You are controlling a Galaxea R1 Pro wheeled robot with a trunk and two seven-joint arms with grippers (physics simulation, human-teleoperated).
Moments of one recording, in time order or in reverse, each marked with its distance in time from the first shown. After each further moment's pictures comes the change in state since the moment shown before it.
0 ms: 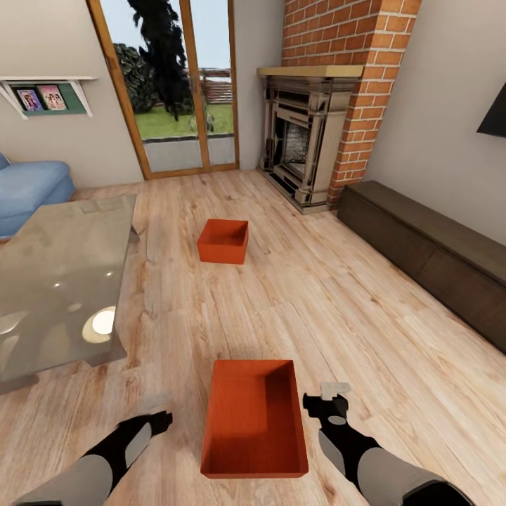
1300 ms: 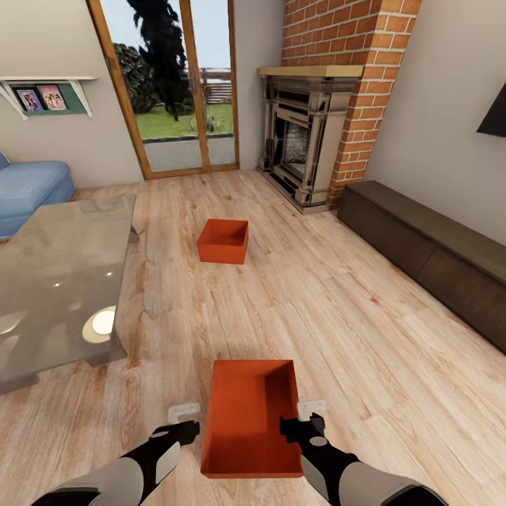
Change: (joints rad) left arm -0.040 -0.128 0.008 0.204 -0.158 -0.226 0.002; right arm 0.015 0.097 0.006 0.122 0.082 -0.026 0.093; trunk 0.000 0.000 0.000
